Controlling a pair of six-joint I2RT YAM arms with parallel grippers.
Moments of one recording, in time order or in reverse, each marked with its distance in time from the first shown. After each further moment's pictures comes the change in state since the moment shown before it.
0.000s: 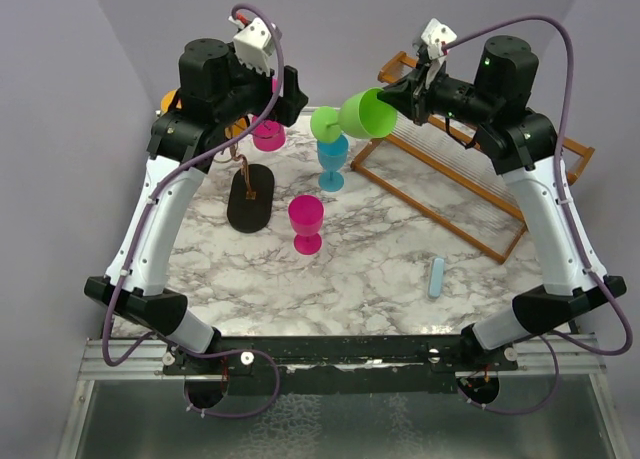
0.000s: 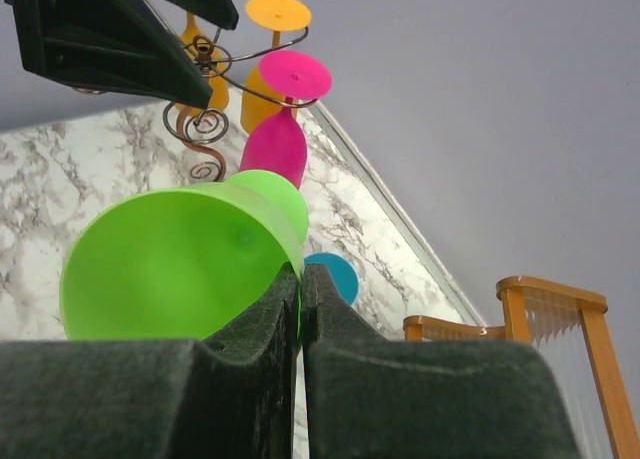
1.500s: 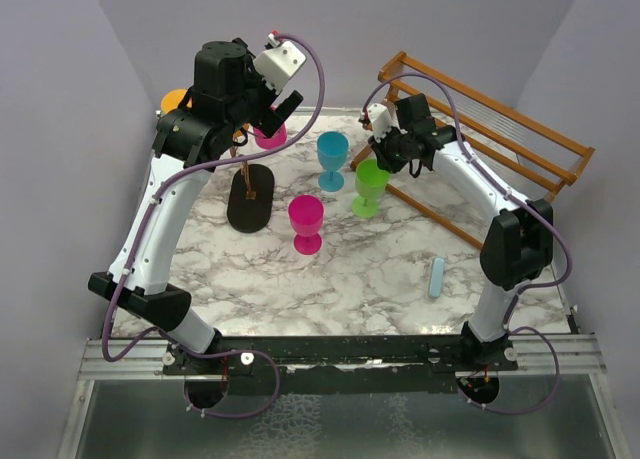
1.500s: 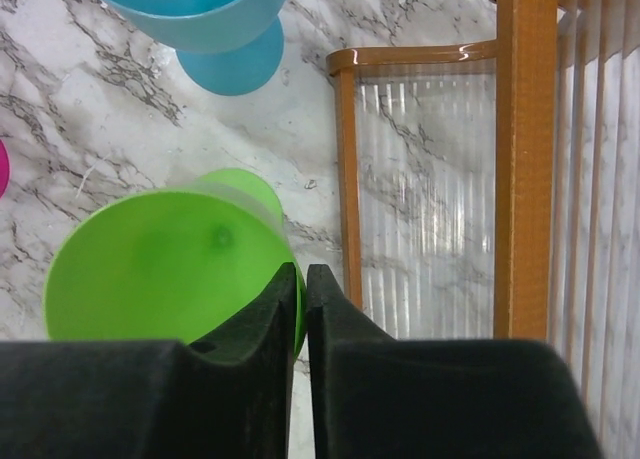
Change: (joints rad) left arm -0.072 0.035 0.095 -0.190 -0.337 0.486; right arm 0.000 0.322 -0.337 -0.047 0.413 -0.098
